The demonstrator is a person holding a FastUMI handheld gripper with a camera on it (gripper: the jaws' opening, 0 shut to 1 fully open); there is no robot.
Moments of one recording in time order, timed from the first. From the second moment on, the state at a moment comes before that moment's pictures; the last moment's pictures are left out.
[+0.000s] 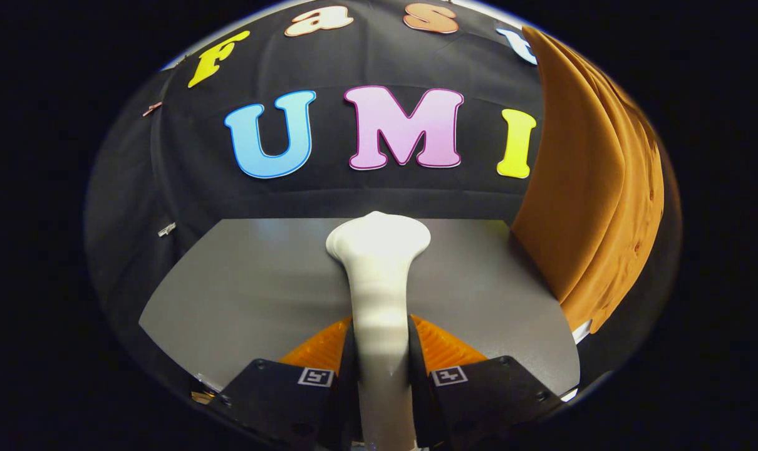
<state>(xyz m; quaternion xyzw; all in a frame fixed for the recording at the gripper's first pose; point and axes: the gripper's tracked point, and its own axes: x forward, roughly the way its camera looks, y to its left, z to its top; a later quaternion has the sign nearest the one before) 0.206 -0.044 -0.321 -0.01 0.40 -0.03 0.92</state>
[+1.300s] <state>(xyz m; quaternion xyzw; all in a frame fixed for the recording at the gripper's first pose) 0.116 0.021 -0.148 -0.01 0.20 0.03 0.98</state>
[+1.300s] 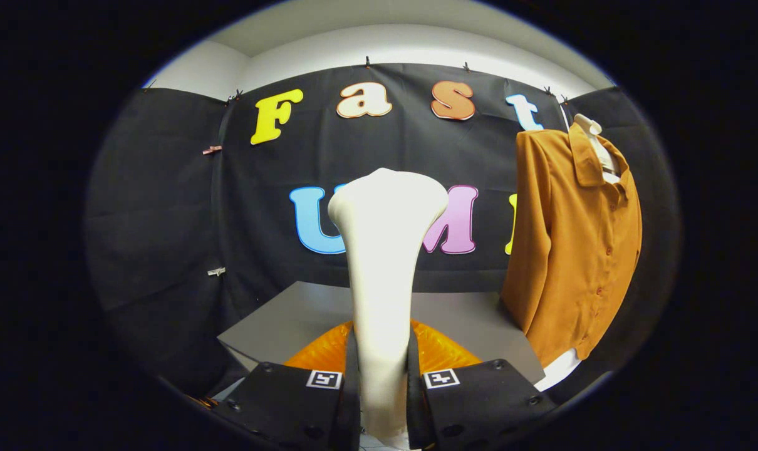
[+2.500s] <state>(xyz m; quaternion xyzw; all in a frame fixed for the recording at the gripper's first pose) 0.078 -0.229 -0.091 -0.02 0.15 -0.11 0.98</state>
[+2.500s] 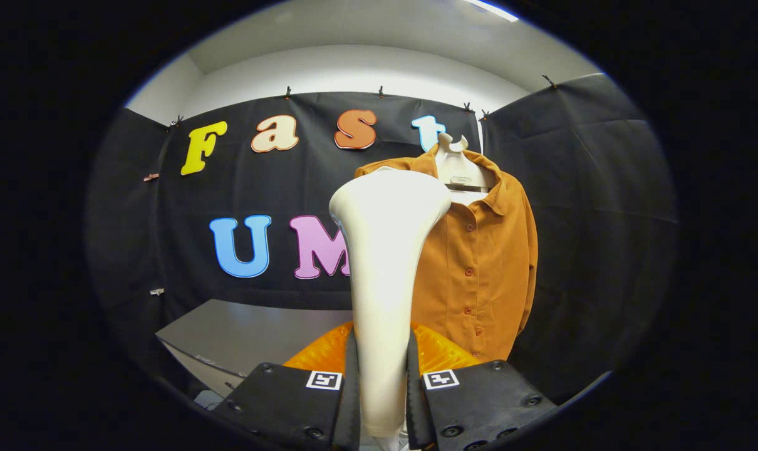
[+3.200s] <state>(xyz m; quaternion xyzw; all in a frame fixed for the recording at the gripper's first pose) 0.147 -0.326 -0.166 0.04 0.21 -0.05 0.98</state>
